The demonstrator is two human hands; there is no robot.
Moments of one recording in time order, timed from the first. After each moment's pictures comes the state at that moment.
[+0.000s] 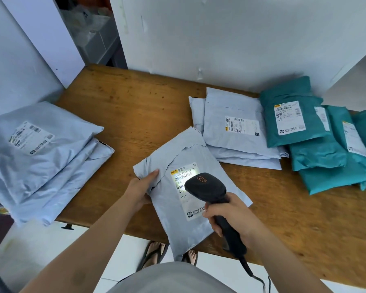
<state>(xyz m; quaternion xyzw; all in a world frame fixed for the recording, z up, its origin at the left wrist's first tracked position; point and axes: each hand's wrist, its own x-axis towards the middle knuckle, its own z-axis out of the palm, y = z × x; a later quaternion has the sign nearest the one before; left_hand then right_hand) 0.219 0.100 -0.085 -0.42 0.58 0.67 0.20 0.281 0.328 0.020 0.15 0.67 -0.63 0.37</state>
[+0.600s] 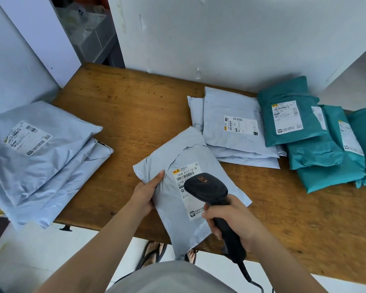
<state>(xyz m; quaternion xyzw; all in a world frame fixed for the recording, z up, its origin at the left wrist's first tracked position) 0.231 0.113 -0.084 -0.41 0.52 0.72 0.21 0.289 0.320 0.031 0.16 0.67 -0.63 0.36</state>
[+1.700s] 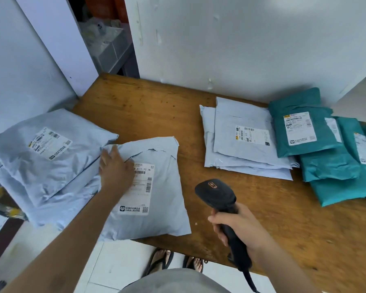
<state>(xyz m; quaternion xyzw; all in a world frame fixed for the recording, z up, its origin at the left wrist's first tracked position) 0.194 0.021 -0.048 -0.24 0.93 0.27 0.00 0.287 0.309 0.024 0.15 0.67 -0.65 0.33</state>
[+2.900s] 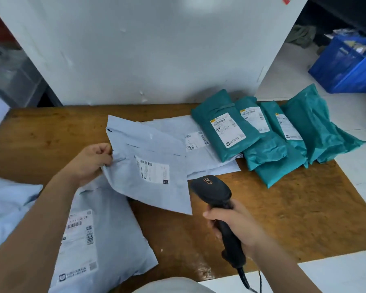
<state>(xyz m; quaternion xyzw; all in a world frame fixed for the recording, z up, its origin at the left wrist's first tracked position) 0.072 0.097 0.012 -0.05 0.76 0.60 0.24 0.278 0.380 0.040 0.24 0.64 -0.71 0.19</state>
